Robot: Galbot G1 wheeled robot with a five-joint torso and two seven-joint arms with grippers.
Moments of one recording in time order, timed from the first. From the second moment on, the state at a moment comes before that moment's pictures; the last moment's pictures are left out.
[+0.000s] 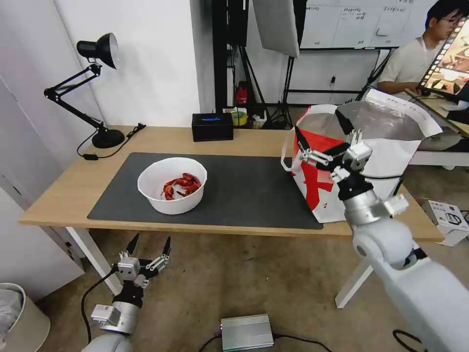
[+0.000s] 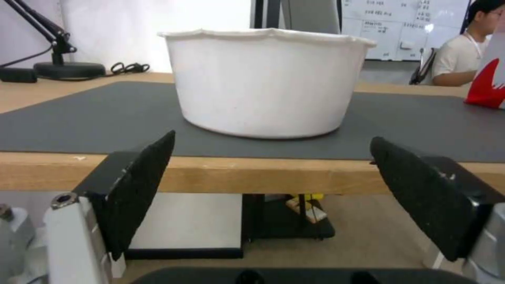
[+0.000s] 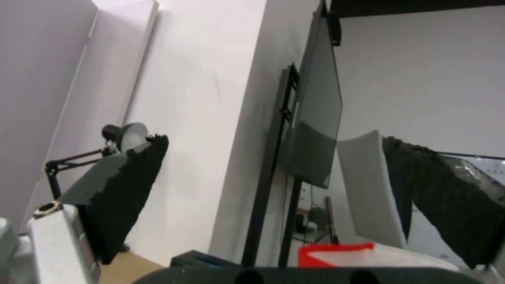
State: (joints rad) left arm 1.61 -1.37 -0.63 -1.91 -0.29 -0.29 0.17; right arm -1.06 0.91 0.33 2.01 0.45 0.36 0.02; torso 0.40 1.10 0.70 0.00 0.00
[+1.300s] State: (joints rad) left arm 1.57 -1.36 -0.62 -1.93 -0.31 -0.26 0.17; right arm -1.55 1.32 0.49 2.03 0.22 0.39 0.01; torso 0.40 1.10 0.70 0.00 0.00
